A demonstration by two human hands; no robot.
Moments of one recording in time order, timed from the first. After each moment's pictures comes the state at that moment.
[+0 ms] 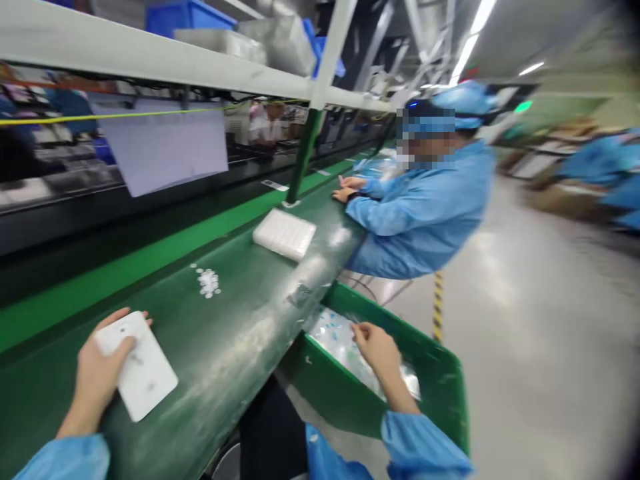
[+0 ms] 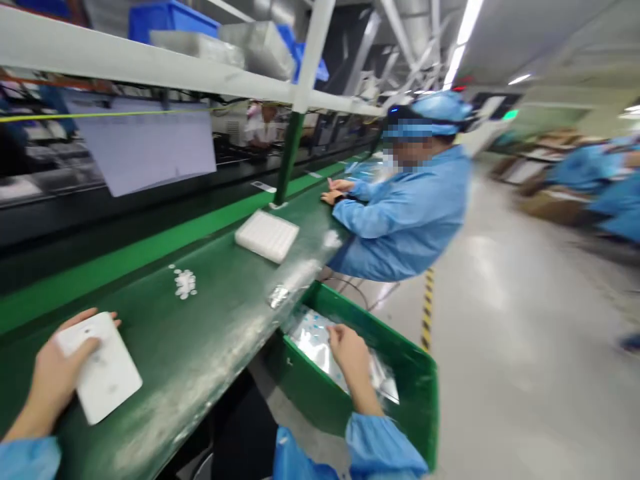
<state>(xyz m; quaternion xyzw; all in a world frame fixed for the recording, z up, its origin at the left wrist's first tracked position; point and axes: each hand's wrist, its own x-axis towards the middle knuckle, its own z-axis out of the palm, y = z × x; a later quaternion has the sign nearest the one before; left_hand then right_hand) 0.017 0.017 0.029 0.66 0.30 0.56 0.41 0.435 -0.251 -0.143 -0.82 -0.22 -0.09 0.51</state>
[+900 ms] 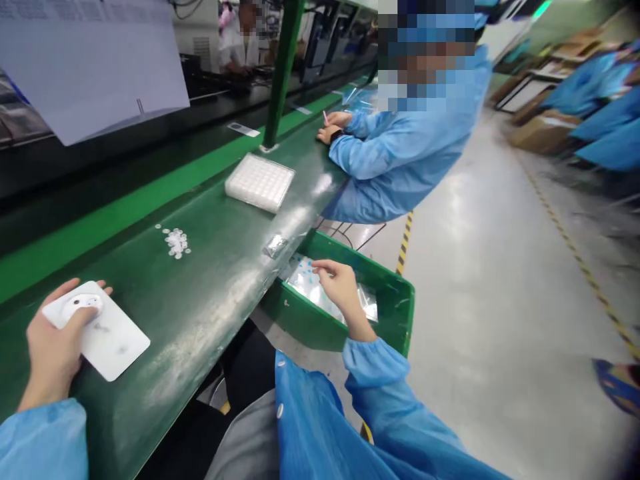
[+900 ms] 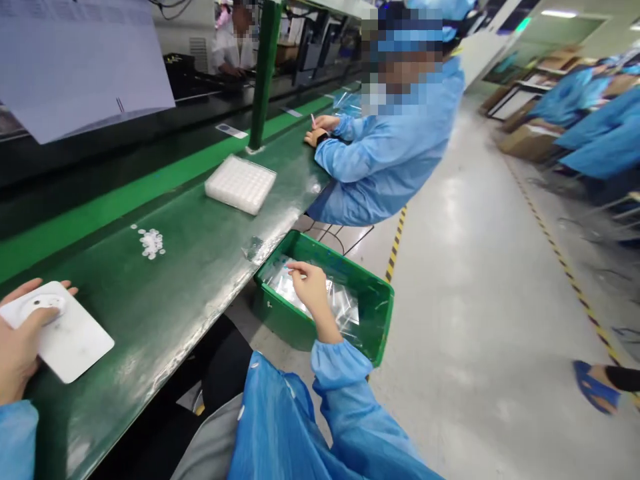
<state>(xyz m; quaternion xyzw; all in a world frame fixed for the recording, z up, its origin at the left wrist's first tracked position) 0.029 -0.003 0.046 0.63 0.33 0.58 0.38 0.420 -0.236 -0.125 -0.68 -0.29 -0.08 0.66</state>
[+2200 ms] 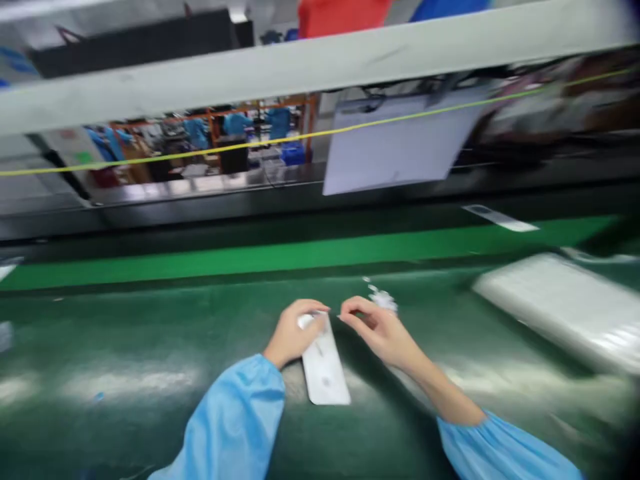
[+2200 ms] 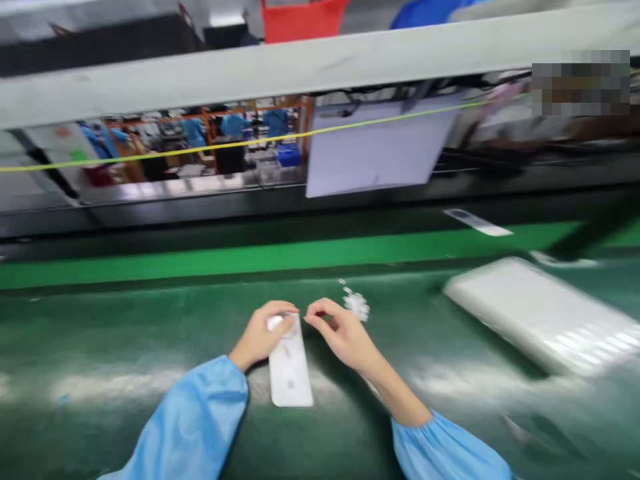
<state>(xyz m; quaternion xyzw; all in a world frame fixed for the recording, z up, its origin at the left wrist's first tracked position) 0.027 -0.003 0.005 0.72 0.20 0.57 0.33 0.228 -0.037 0.026 -0.37 -0.77 0.13 0.50</state>
